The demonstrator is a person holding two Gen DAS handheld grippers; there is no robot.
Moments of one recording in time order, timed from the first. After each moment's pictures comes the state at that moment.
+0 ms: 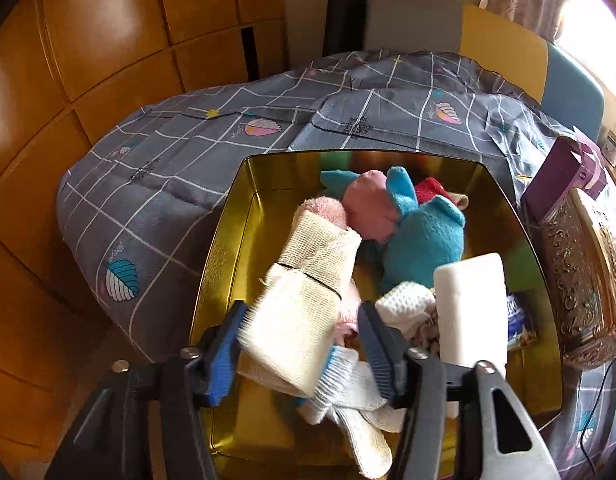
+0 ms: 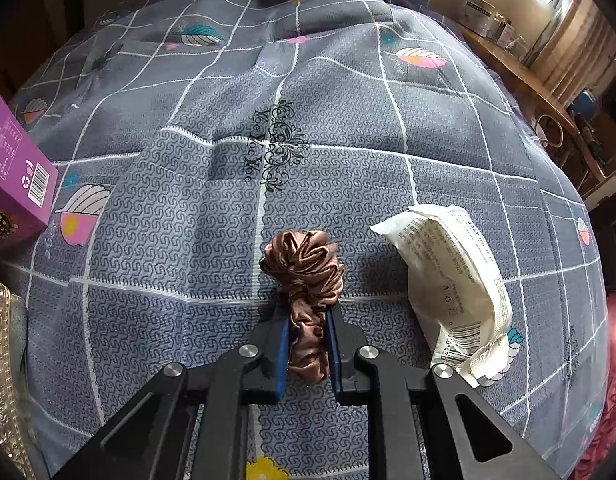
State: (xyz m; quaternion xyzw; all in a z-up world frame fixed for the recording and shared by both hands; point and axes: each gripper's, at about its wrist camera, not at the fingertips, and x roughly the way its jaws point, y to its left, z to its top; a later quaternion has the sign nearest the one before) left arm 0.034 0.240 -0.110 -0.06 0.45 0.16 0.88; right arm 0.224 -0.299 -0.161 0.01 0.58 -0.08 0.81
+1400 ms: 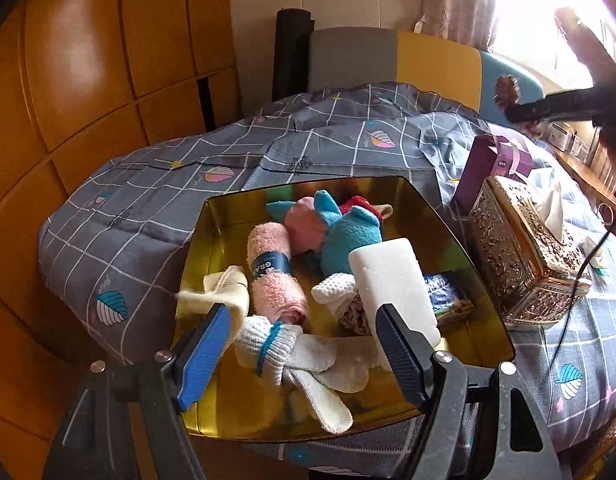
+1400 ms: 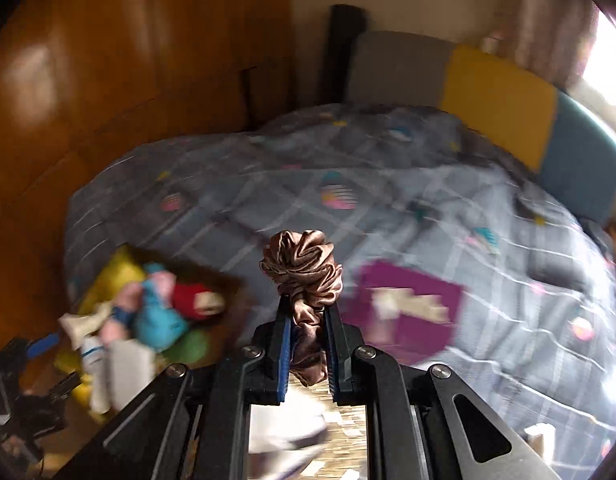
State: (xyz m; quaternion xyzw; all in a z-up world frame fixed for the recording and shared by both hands) left arm -0.009 0.206 -0.081 -0.02 0.38 0.08 0.92; right arm 0.193 -0.018 0.021 -0.10 0.41 0.30 0.86
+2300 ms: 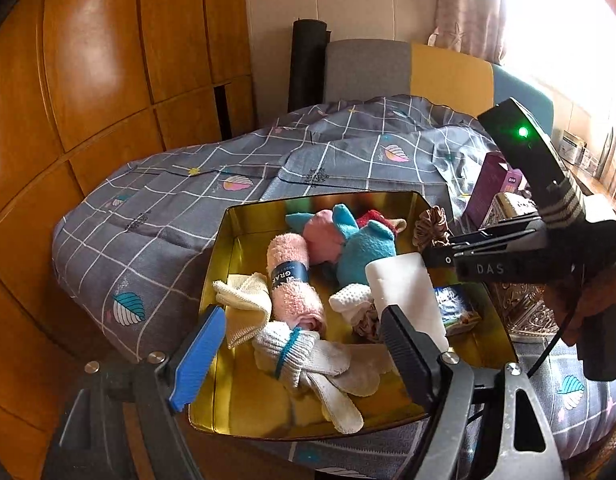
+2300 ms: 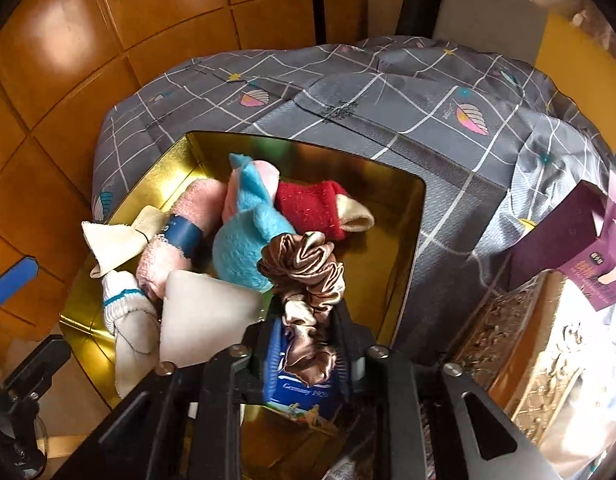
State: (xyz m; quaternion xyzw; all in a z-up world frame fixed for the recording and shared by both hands) left arm -0.015 0.213 -0.072 -0.02 0.37 0.10 0.92; right arm 0.138 0.098 -0.090 -0.13 0.48 0.33 0.80
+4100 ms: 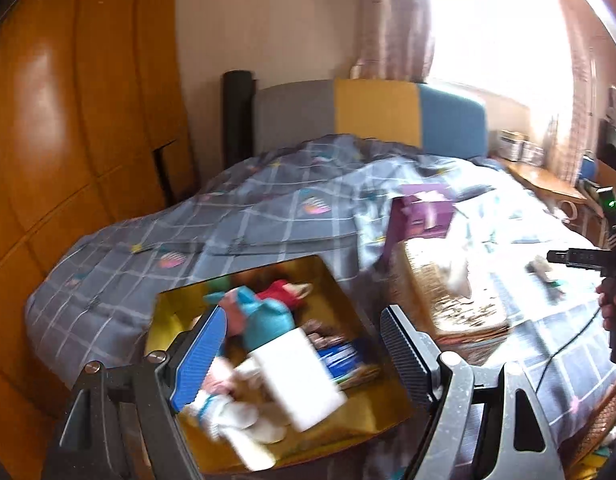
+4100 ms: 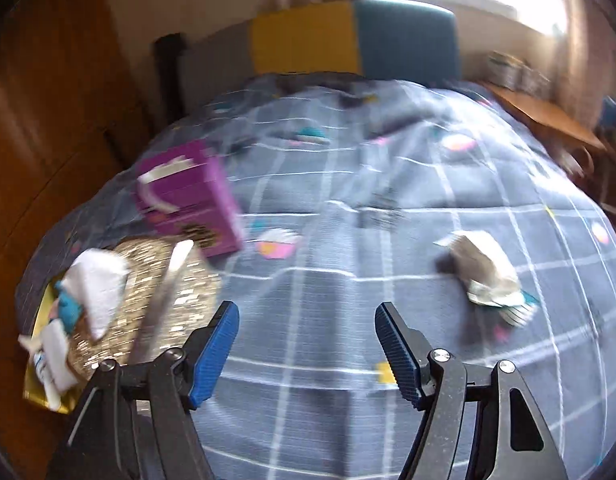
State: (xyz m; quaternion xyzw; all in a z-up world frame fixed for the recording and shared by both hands) left arm -0.004 0.126 -0.004 0.03 0.30 -0.01 0.95; right arm 0.100 -0.268 -0.057 0.11 0.42 0.02 0.90
